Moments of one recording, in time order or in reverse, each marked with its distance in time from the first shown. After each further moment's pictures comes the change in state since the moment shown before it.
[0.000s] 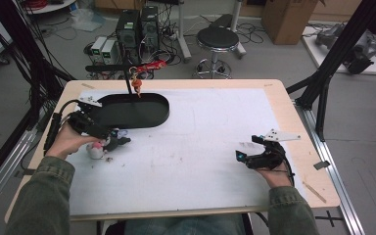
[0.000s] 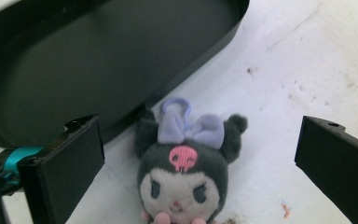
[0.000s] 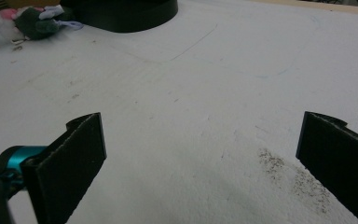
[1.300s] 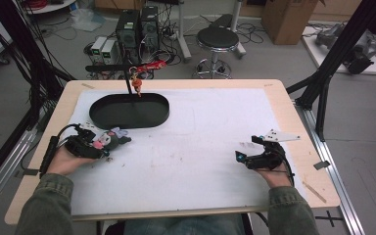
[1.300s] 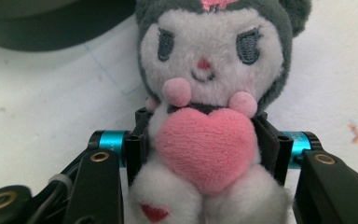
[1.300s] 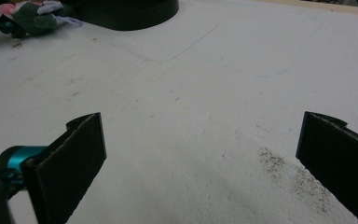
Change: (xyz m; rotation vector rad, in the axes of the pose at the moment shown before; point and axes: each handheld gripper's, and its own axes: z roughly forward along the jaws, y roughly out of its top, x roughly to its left) left arm -0.004 -0.065 0.018 0.074 0.084 0.019; right arm 0.002 0.000 0.000 0.006 -0.005 -0.010
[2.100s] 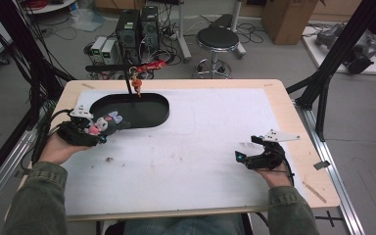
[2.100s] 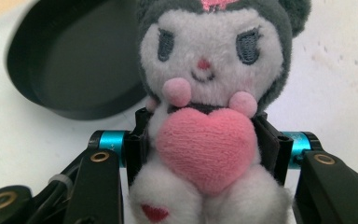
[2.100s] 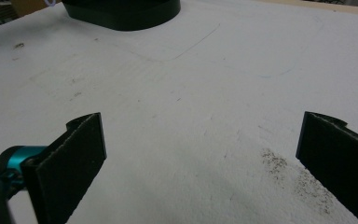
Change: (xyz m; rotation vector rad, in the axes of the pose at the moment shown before) left arm 0.000 0.037 -0.045 -0.115 0.037 0.061; right arm 0.001 0.000 0.000 0.000 0.007 0.000
